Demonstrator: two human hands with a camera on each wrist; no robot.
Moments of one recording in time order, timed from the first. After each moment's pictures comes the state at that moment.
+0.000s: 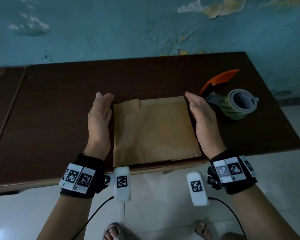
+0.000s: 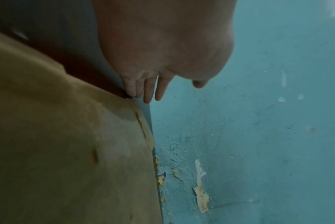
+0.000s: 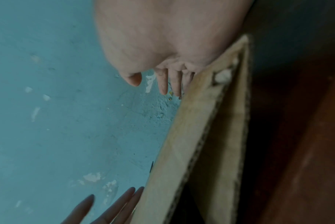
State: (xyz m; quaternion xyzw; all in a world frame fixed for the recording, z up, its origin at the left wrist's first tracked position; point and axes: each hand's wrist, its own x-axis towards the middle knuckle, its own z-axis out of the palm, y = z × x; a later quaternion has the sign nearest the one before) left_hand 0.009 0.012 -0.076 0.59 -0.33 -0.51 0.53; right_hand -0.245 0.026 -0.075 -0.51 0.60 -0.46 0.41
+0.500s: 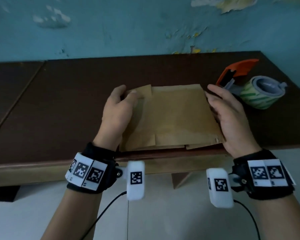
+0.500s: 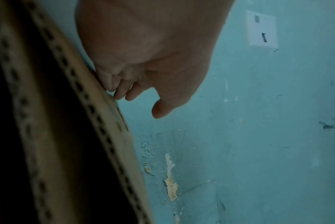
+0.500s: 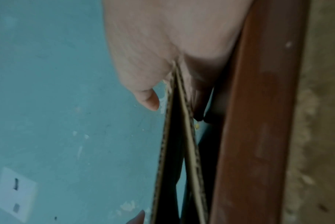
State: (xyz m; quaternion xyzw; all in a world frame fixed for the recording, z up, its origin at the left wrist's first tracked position) left_hand 0.003 0.030 -0.098 0.65 -0.44 -0.42 0.45; right_hand -0.252 0.046 -0.116 -0.44 0.52 -0.56 0.47
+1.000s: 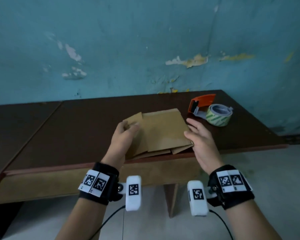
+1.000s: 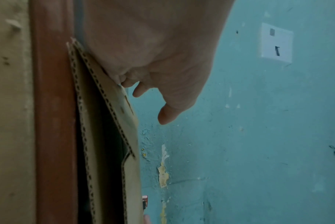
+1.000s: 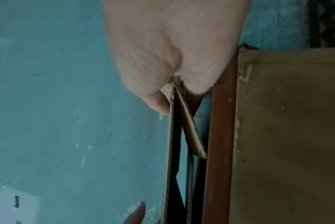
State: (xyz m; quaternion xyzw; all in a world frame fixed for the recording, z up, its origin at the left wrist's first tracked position) left_hand -0.030 0.097 -0.085 0.61 -0.43 -0.46 0.47; right_hand -0.262 0.108 -0.111 -0.43 0.50 -0.58 0.48
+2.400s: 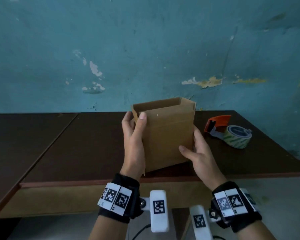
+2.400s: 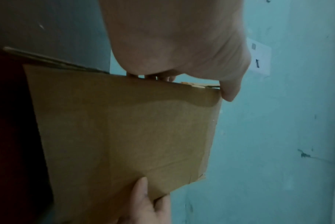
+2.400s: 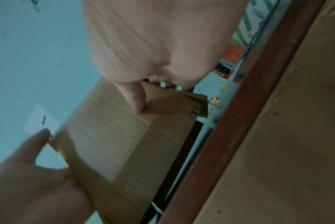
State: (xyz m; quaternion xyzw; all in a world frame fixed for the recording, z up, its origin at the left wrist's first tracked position) left_hand -0.019 0.097 -0.056 0.37 -0.39 -0.46 0.71; right_hand -0.200 0.101 -0.089 -0.62 0.39 -0.55 0.41
